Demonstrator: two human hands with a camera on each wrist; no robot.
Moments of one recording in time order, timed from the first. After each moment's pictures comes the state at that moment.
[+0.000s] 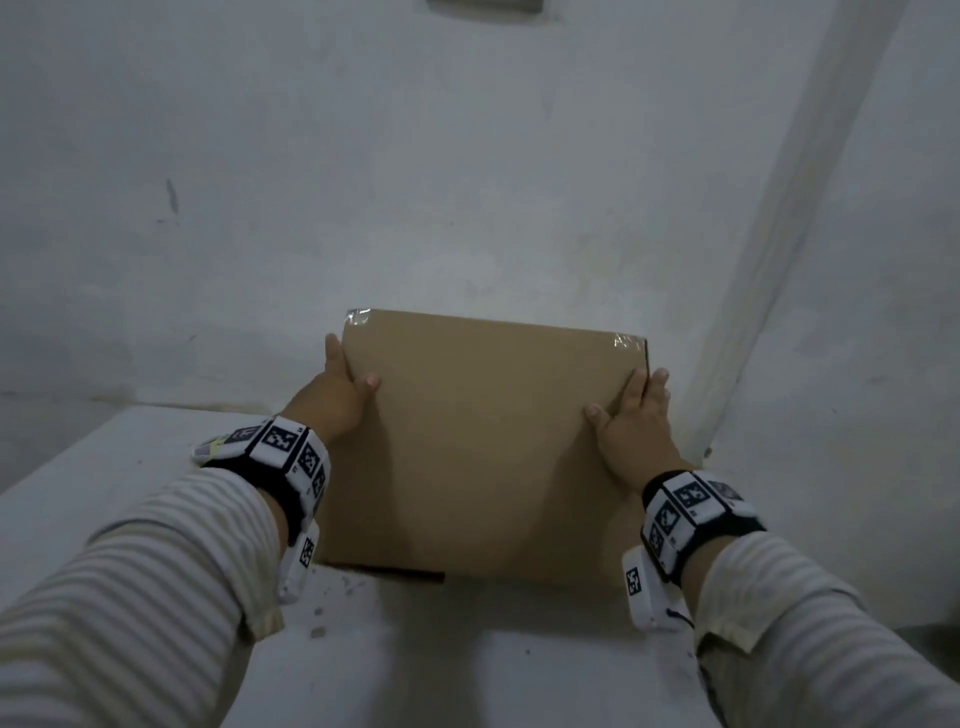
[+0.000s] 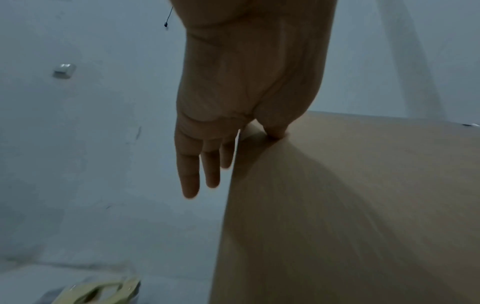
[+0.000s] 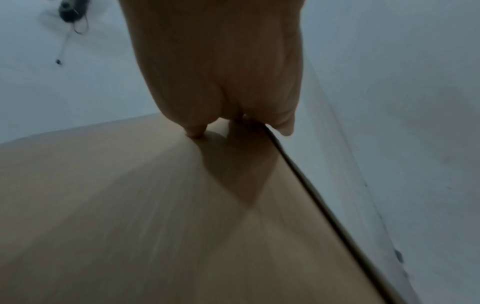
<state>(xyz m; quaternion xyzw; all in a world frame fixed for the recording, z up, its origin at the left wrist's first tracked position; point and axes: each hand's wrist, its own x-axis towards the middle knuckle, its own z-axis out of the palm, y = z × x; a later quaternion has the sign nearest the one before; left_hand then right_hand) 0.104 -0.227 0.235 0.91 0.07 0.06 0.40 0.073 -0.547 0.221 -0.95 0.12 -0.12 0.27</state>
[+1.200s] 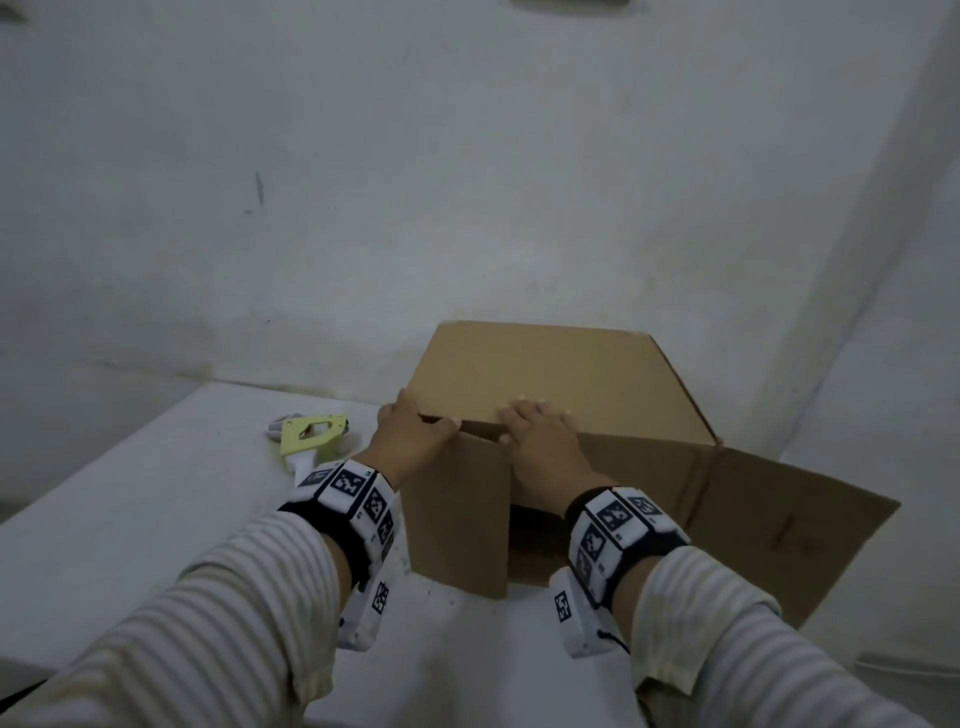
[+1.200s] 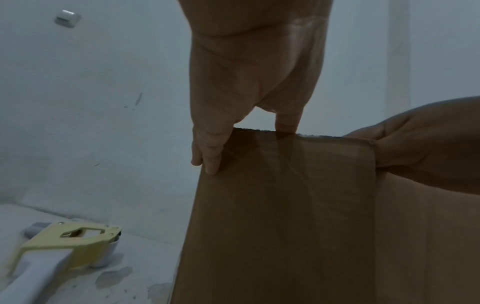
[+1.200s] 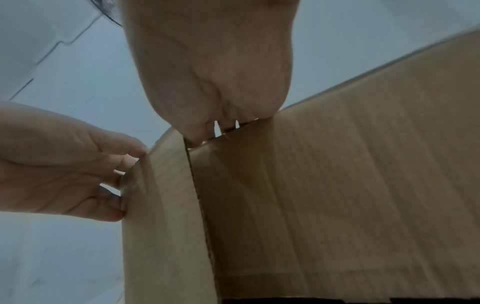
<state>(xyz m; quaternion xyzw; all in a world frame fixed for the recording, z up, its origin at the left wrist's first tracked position) 0.070 -0.222 0.199 0.88 0.10 0.00 0.47 0.071 -0.398 0.199 -0.98 -0.16 -0.07 0.08</state>
